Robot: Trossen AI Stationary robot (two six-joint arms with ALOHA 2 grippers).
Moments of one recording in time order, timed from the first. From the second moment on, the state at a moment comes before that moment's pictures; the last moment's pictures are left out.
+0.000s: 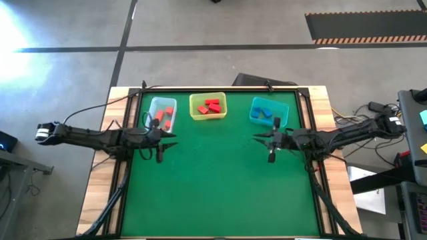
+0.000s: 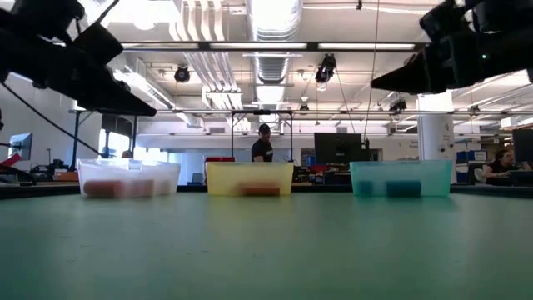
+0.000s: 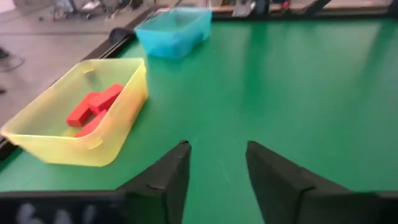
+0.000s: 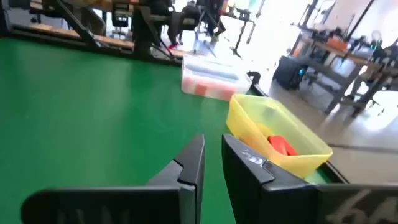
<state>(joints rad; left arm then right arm) -0.04 0.54 0.20 0.00 -0.27 -0.02 0.09 0.88 0.21 0.50 0.29 -0.21</state>
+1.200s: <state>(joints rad) -0.04 0.29 0.01 0.06 -0.27 0.01 0.10 0.01 0.01 0.13 0.29 -0.37</state>
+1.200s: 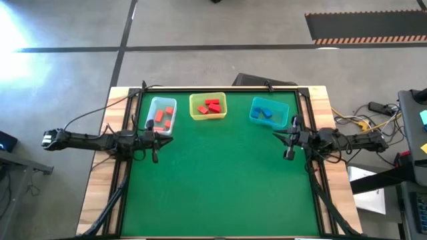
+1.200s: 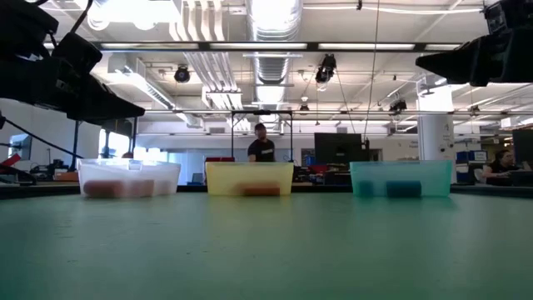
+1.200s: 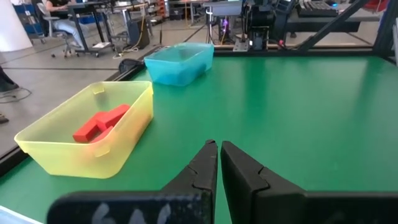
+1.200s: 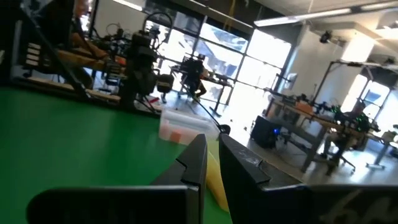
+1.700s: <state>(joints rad) -0.04 0.30 0.01 0.07 -0.27 0.01 0.10 0.03 0.01 0.12 0.30 -0.29</state>
